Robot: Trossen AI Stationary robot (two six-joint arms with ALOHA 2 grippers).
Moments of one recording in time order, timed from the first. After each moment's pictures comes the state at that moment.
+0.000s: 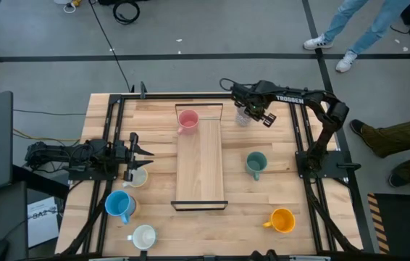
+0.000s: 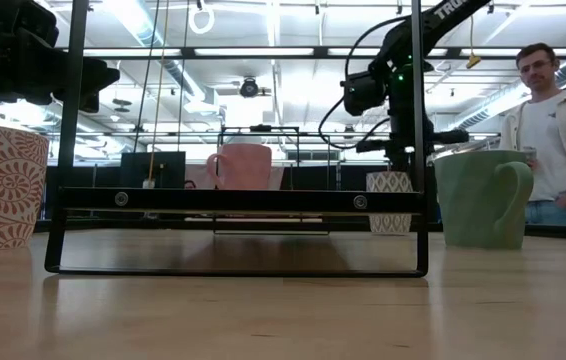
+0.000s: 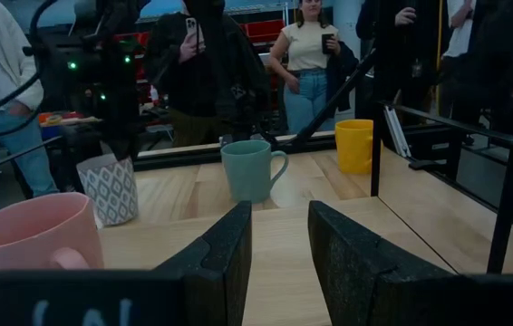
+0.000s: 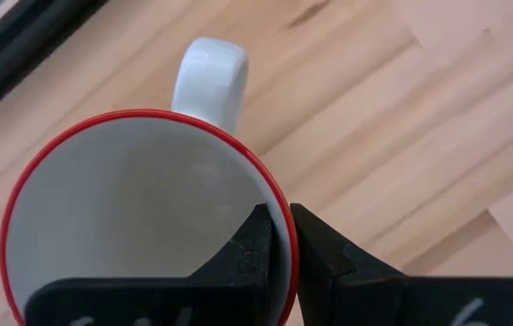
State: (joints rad) left arm -0.08 0.03 0.01 0.07 -0.05 0.09; right arm -0.58 1.73 1.29 -1.07 0.21 1.70
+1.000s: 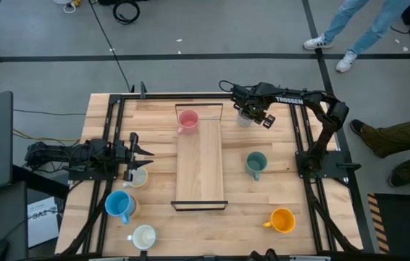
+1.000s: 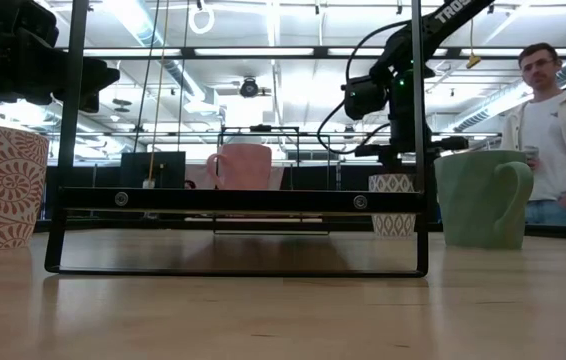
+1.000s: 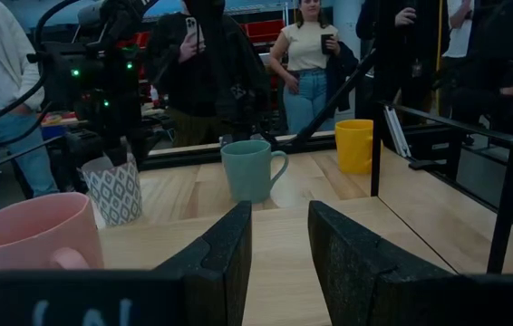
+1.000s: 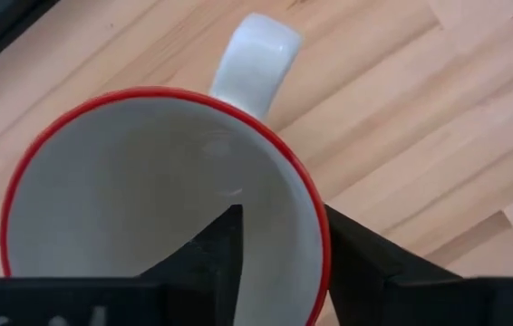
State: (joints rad) left arm -0.08 0.03 0.01 0.07 -0.05 0.09; right arm -0.58 1.73 1.26 -1.01 0.17 1.65
